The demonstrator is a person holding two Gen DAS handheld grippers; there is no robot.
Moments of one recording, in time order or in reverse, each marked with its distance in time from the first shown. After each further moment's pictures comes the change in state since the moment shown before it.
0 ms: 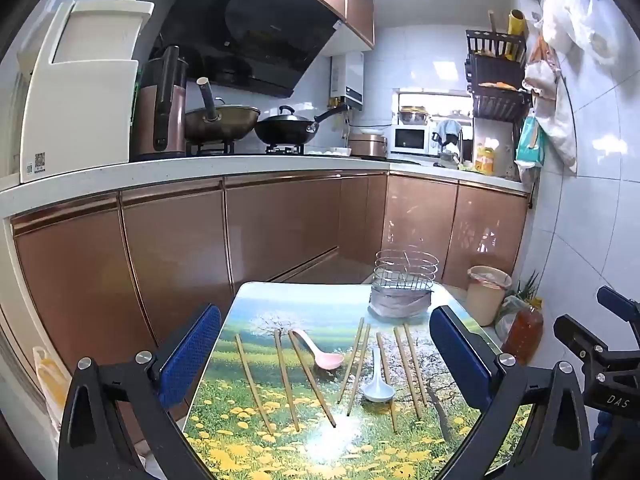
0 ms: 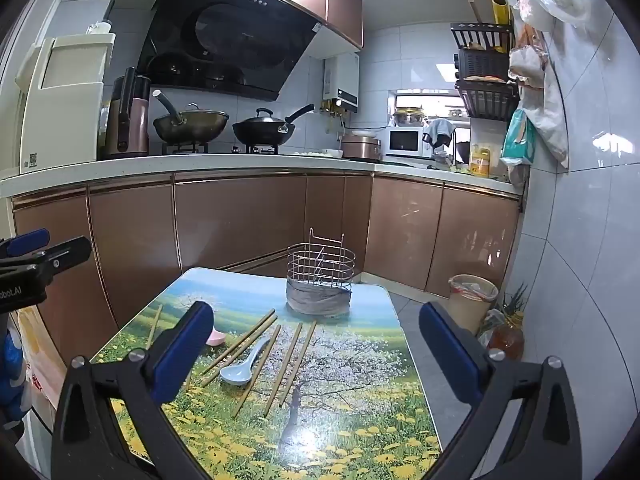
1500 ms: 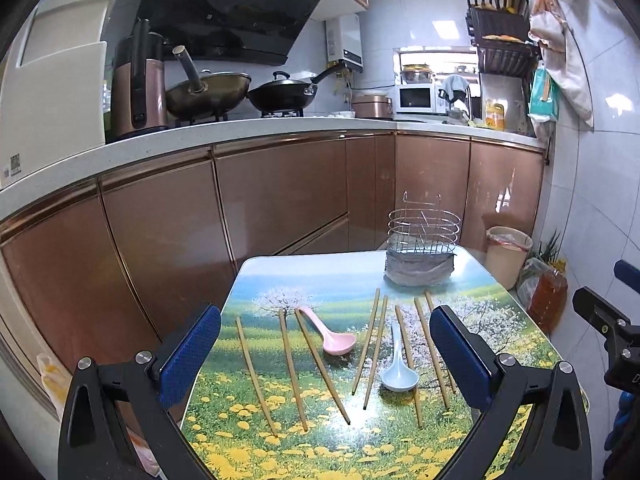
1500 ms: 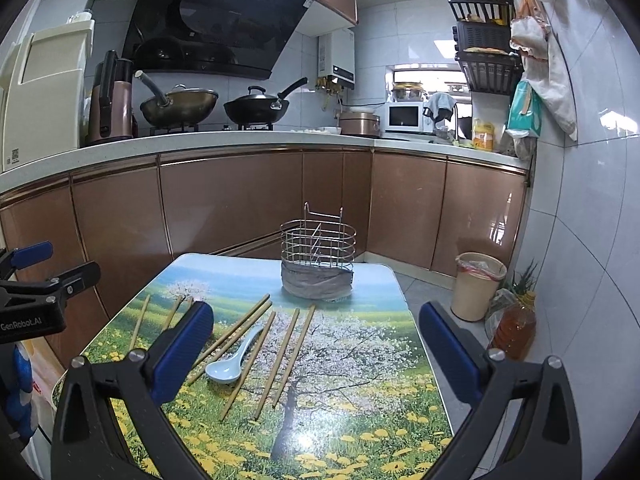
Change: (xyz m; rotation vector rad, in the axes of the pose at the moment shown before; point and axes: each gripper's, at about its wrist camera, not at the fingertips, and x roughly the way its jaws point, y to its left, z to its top) left arm 0.067 -0.011 -0.014 0.066 0.124 0.043; right arm 0.059 -0.016 -0.012 0.056 0.076 0.013
